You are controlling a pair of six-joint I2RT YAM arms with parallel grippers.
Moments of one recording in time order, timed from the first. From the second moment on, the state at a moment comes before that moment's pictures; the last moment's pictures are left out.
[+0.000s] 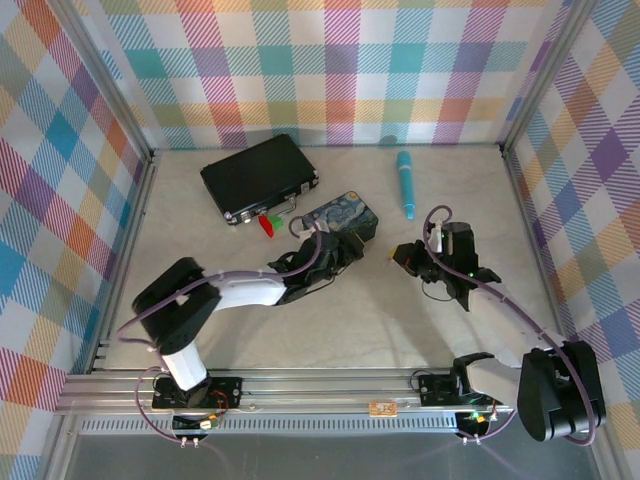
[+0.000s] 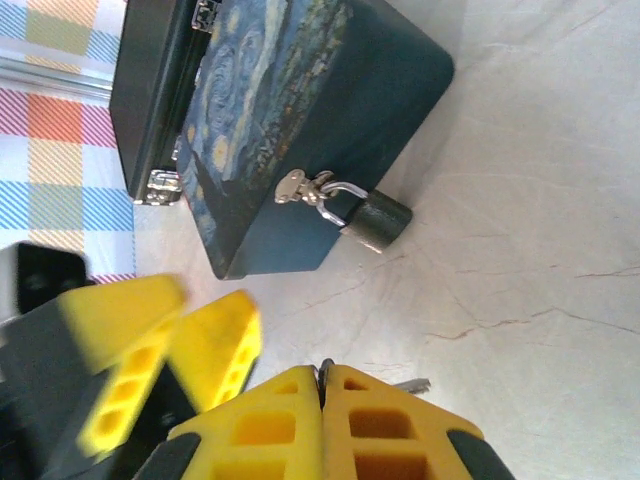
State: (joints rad) left arm -0.88 1.68 0.89 0.36 -0.10 -1.34; right arm 0.24 1.11 0.55 -0.08 -0.51 0.86
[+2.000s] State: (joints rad) left arm -0.91 1.66 0.87 0.51 -0.12 -1.42; right arm 0.50 1.13 0.48 0.27 -0.24 1.20
